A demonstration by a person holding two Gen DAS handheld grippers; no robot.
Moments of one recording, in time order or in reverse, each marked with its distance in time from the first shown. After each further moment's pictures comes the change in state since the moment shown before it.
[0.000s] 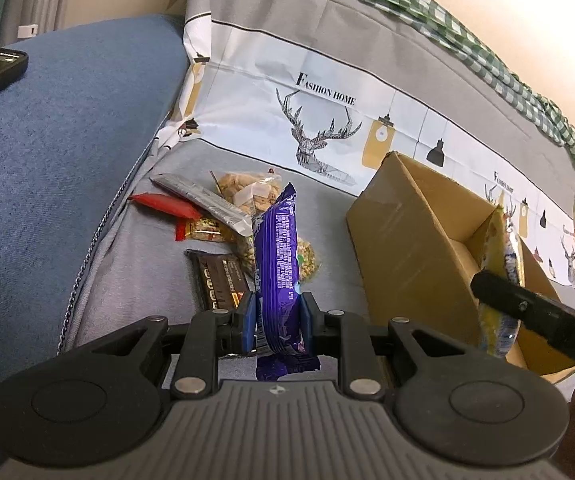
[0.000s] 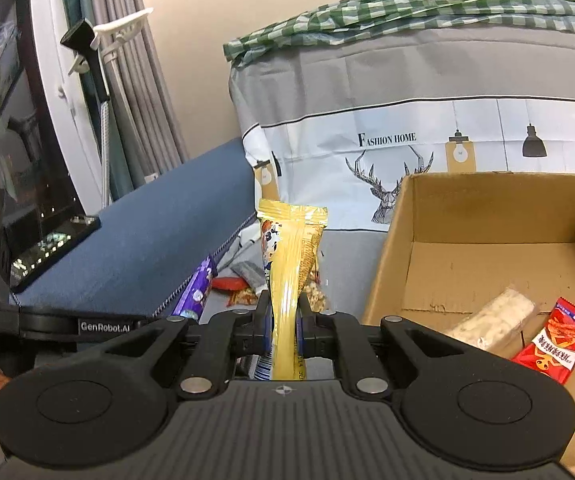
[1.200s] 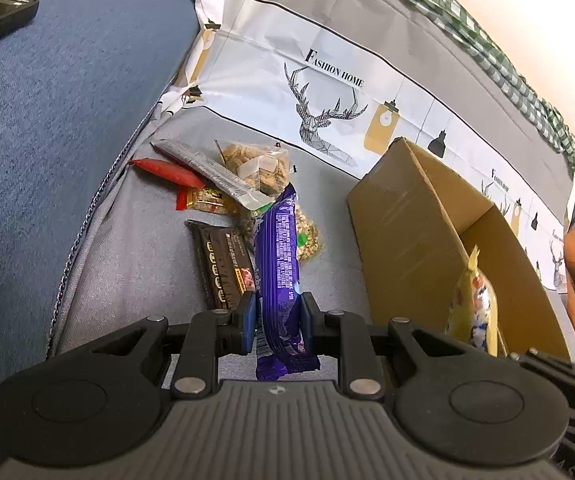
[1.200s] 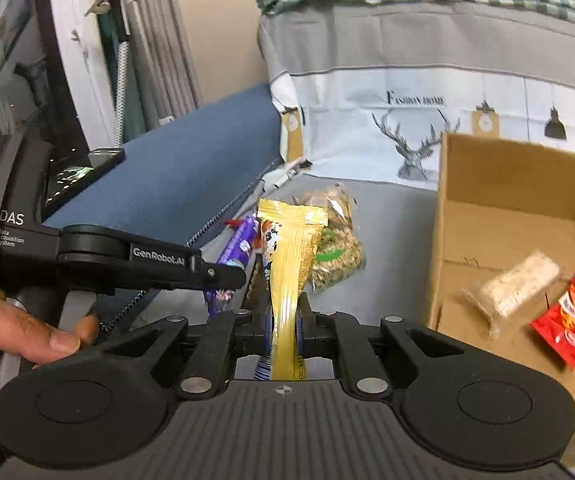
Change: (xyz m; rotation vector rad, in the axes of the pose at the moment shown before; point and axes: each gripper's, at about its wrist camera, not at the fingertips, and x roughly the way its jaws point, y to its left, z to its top) left arm 0.008 0.018 -0.002 -0.072 0.074 -0.047; right arm 0.008 0.050 -0.023 -0.089 0.132 0.005
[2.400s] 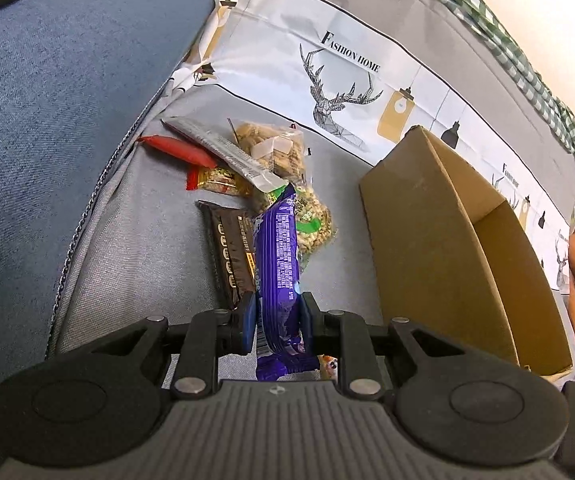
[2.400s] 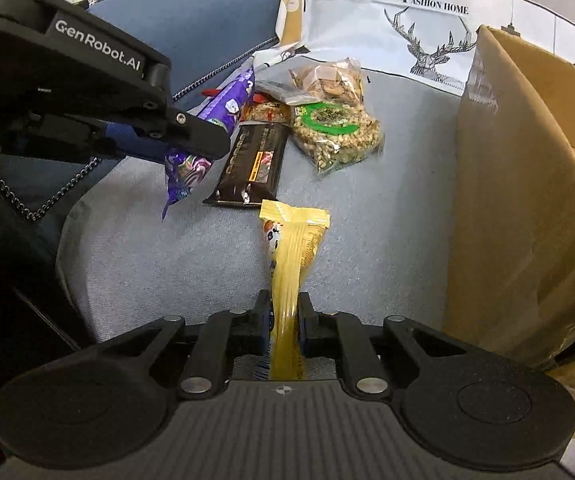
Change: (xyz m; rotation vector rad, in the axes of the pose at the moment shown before) left arm 0.010 0.008 0.003 -0.042 0.062 0.012; right arm 0.090 0.024 -0.050 -0.062 0.280 -0.112
